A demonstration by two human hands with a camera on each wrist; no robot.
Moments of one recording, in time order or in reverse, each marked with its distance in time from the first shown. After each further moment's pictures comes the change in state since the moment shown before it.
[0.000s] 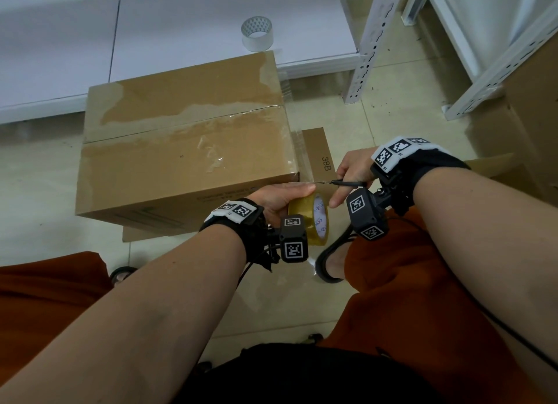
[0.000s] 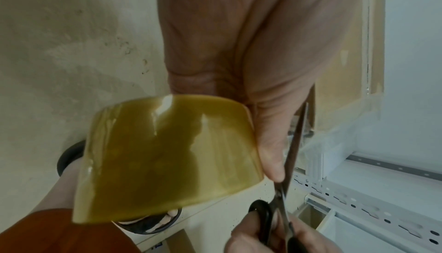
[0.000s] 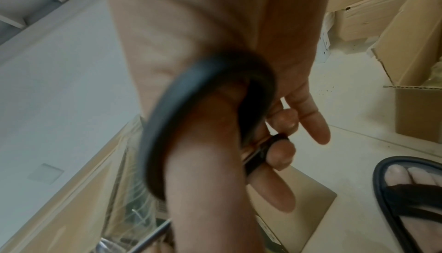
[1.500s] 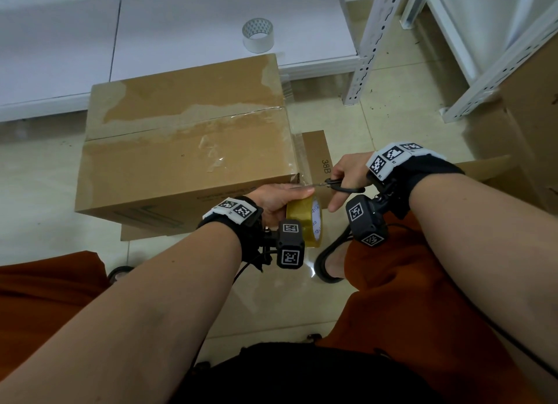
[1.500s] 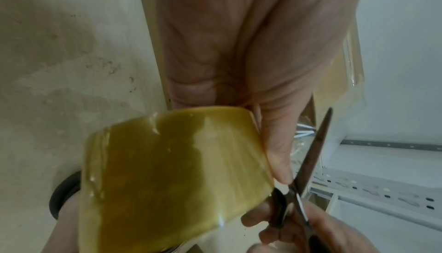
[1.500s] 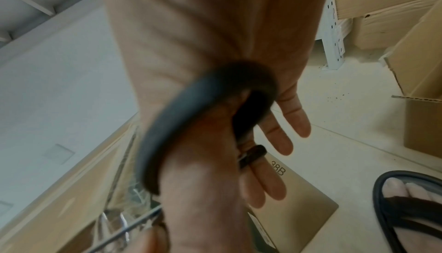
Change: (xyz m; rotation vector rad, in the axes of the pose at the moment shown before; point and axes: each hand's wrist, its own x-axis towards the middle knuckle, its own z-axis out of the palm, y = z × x) left_hand -0.013 0.002 0.003 0.132 0.021 0.003; right_hand 0.003 -0.002 0.007 -0.049 0.016 -0.062
